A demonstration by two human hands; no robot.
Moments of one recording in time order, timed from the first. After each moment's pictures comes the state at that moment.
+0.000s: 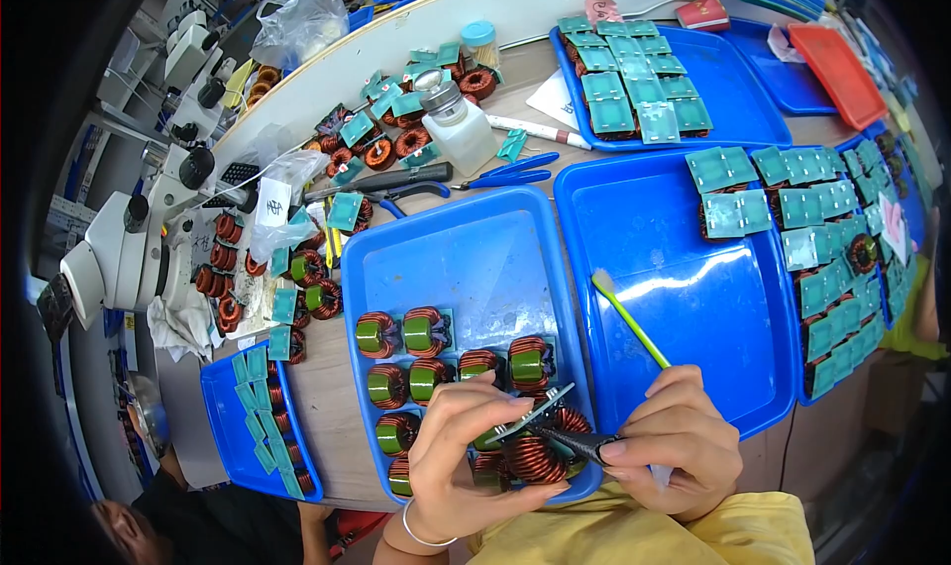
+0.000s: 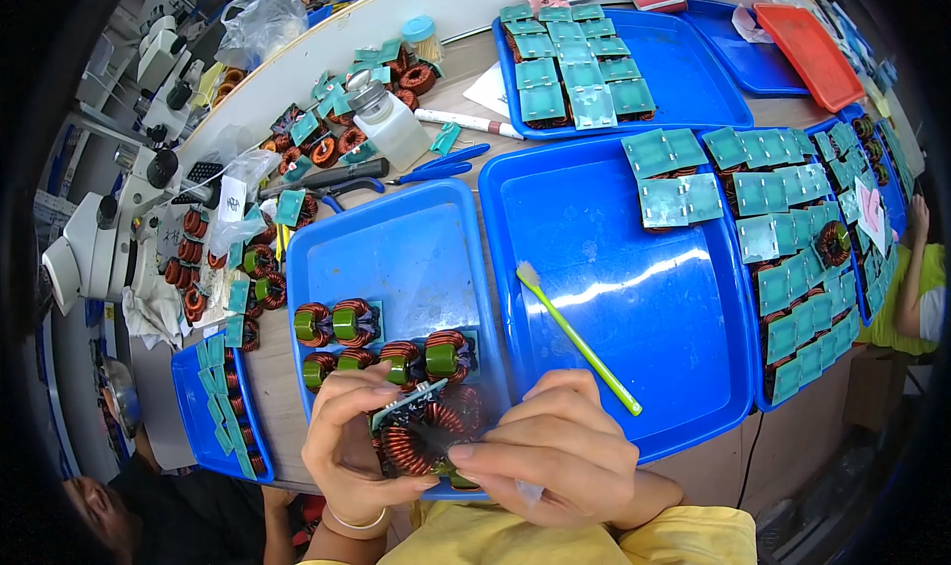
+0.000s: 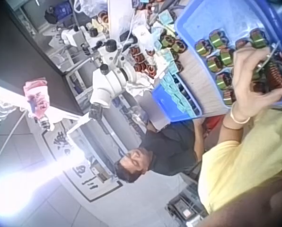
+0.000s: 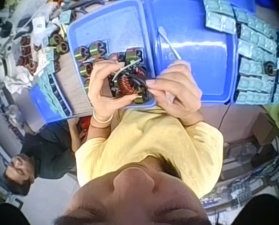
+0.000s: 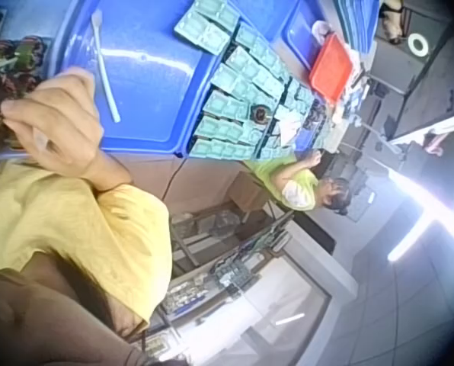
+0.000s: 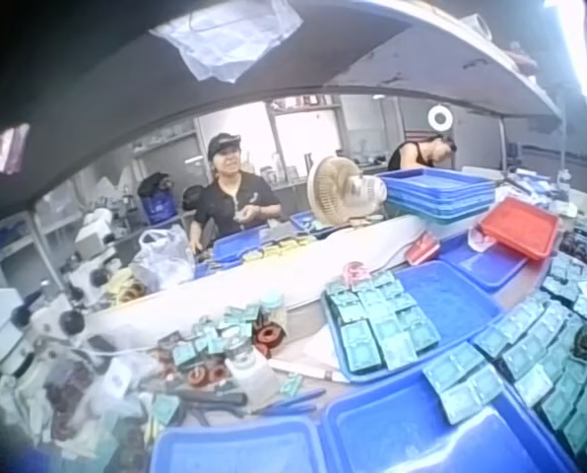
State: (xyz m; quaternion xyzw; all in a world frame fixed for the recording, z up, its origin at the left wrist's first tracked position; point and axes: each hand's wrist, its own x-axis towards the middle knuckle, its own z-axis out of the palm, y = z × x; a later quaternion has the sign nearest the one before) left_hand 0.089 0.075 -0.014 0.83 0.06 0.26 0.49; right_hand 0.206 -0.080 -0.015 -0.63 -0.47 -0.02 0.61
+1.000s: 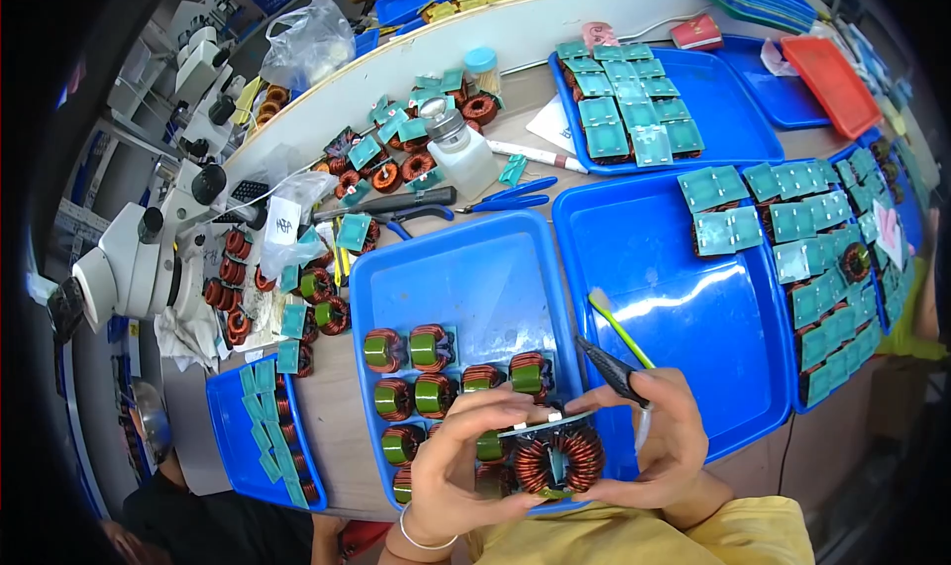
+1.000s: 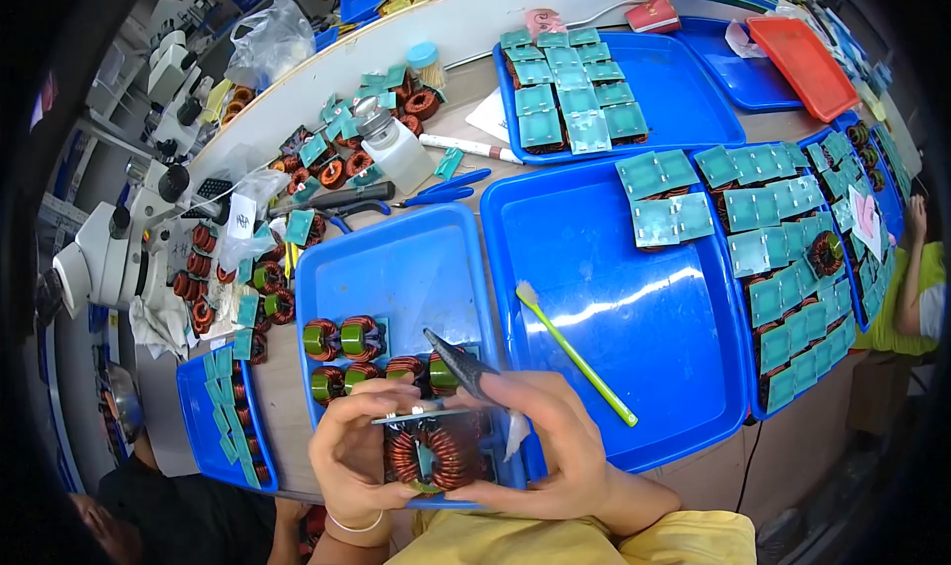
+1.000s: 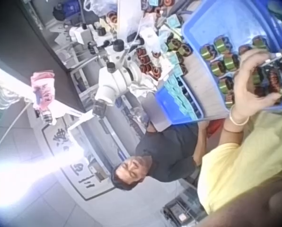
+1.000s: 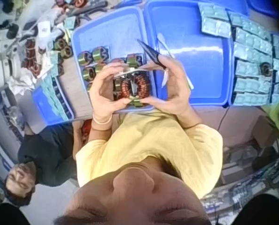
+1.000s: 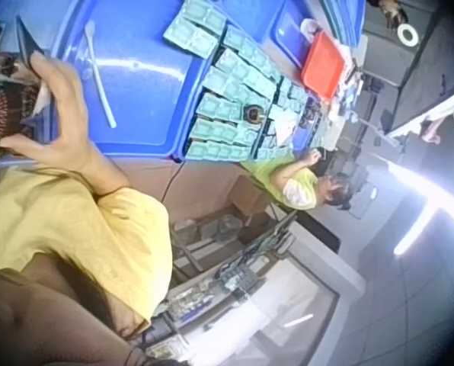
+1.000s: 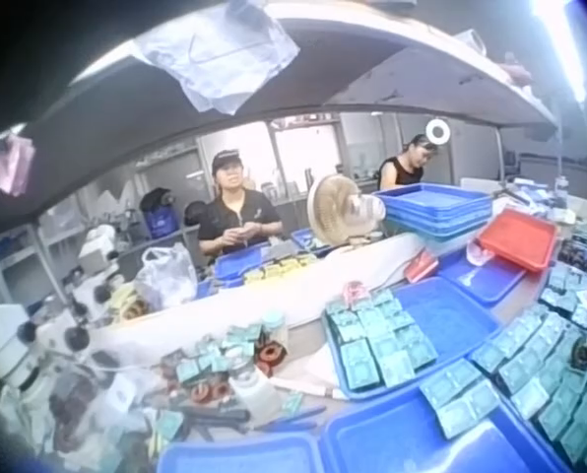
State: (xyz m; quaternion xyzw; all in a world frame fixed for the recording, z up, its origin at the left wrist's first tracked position) left_hand 0.084 0.075 -0.019 0.70 0.04 0.21 0.69; right_hand 0.194 -0.081 -0.037 -0.56 -0.39 0.13 0.72
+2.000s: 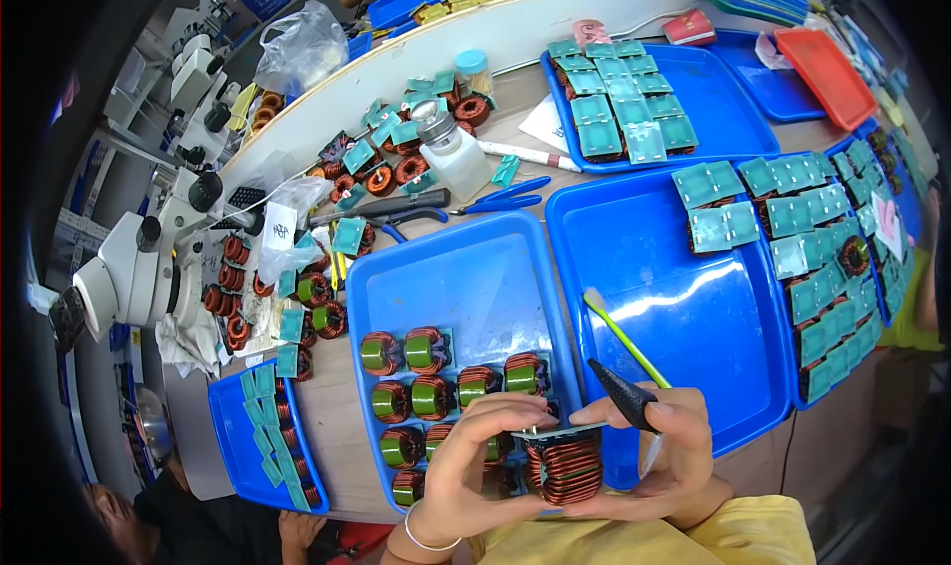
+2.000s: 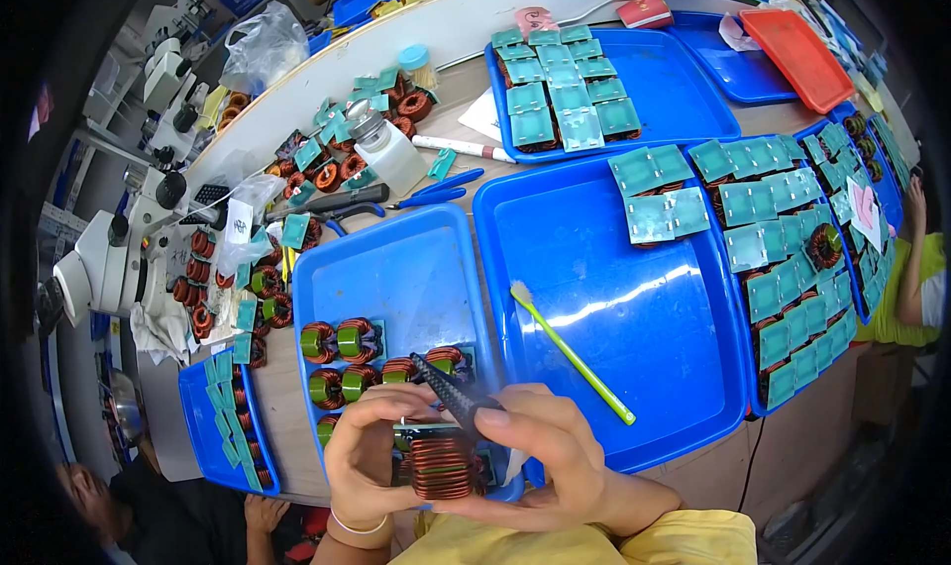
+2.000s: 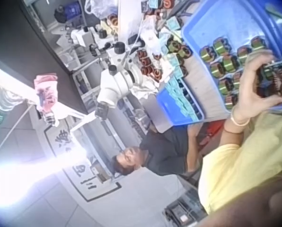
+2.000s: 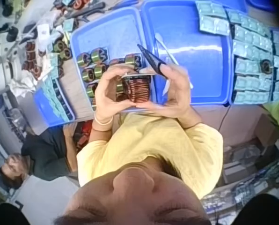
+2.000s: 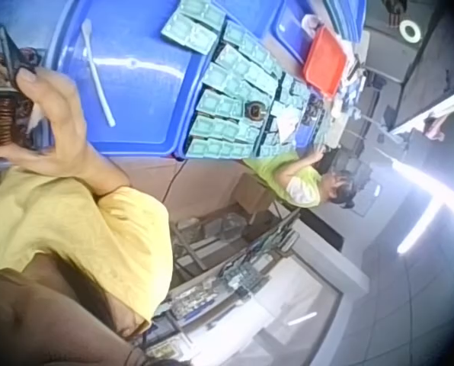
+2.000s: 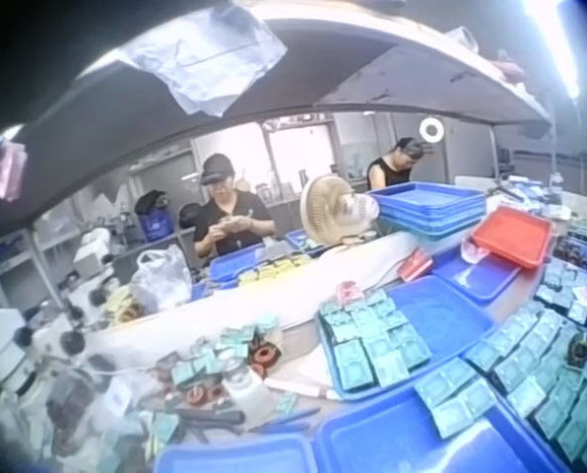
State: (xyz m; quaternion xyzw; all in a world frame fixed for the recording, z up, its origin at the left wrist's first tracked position) left_hand 0.091 0.068 -0.021 0.70 0.02 0.19 0.69; right_hand 0.192 -0.079 -0.037 -0.56 -0.43 0.00 0.71
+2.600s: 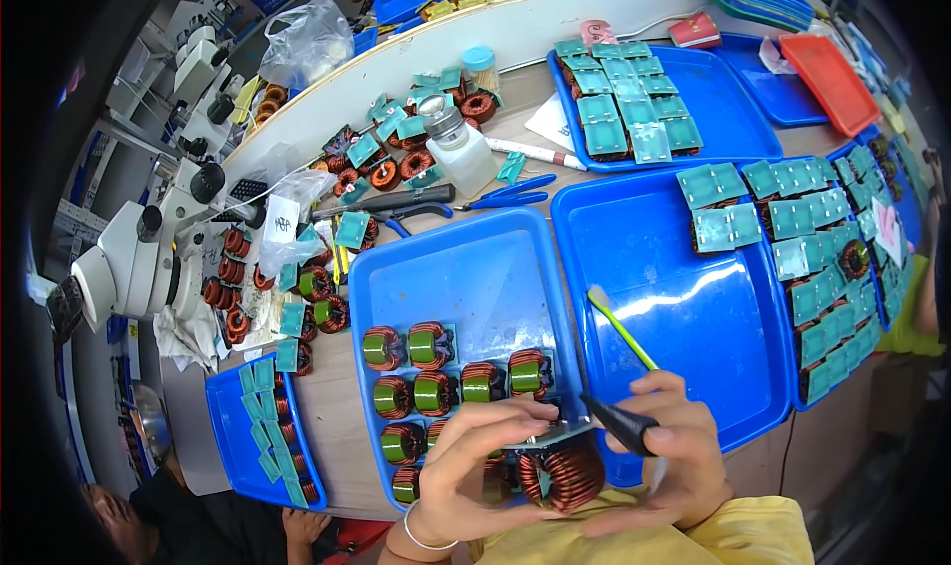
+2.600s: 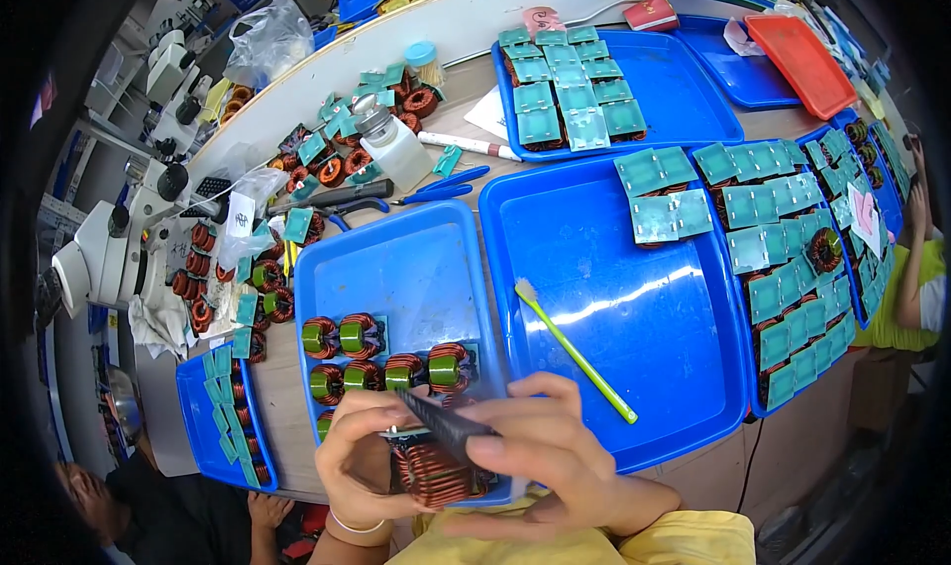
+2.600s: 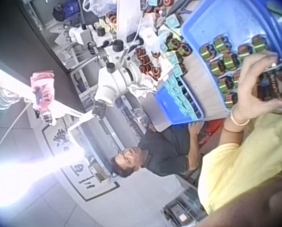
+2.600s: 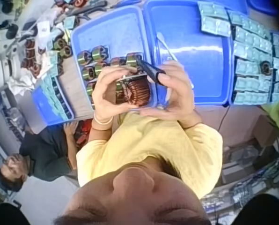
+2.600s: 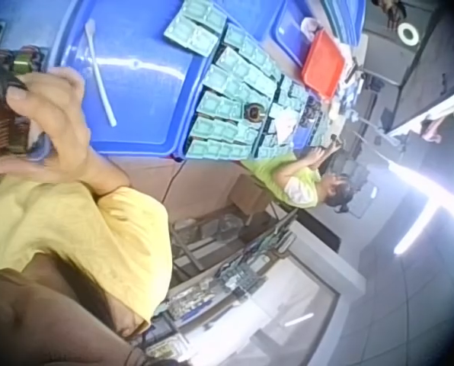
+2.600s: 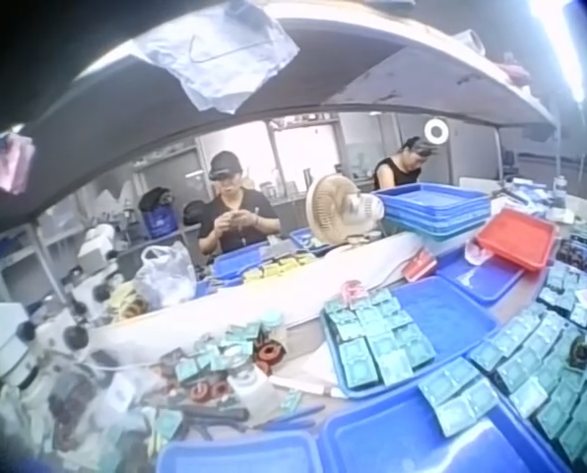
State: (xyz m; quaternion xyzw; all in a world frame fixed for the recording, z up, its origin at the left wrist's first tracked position) left_hand 0.088 0.067 -0.009 0.72 0.02 0.23 0.65; right_hand 0.197 -0.083 -0.013 -0.59 -0.47 0.01 0.66
